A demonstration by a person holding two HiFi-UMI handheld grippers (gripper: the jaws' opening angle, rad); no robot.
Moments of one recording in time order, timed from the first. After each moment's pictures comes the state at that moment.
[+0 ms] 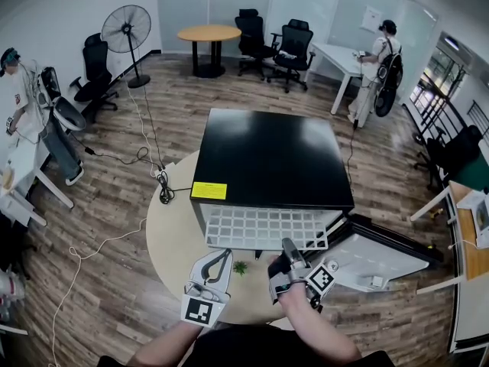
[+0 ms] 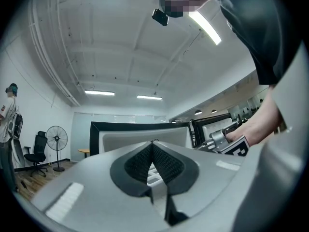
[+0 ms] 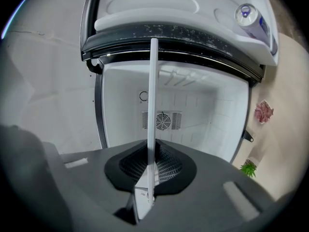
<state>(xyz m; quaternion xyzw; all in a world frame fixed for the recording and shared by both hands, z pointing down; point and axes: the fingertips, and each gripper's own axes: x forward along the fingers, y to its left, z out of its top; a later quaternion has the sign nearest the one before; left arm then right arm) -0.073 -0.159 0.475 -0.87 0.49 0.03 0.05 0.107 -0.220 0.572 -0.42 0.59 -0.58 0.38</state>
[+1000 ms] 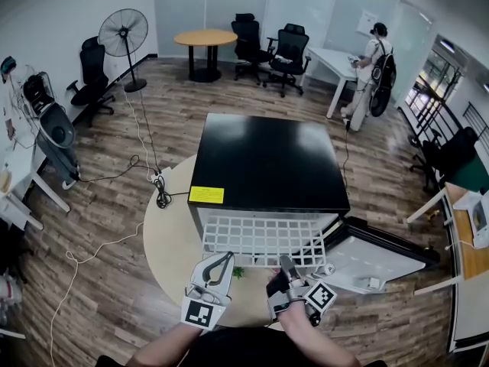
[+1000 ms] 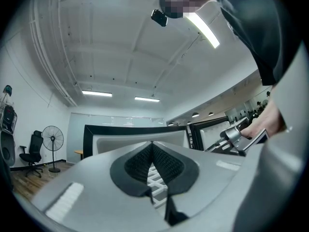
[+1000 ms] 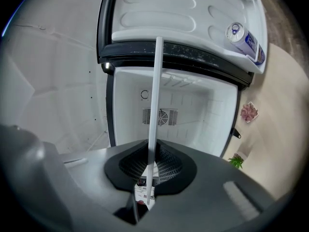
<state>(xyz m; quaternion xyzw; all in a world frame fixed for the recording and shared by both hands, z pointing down) -0.060 -0.153 0.469 -0.88 0.47 0.04 0.06 0.108 -0.169 0.570 -0.43 0.59 -0.58 0.35</state>
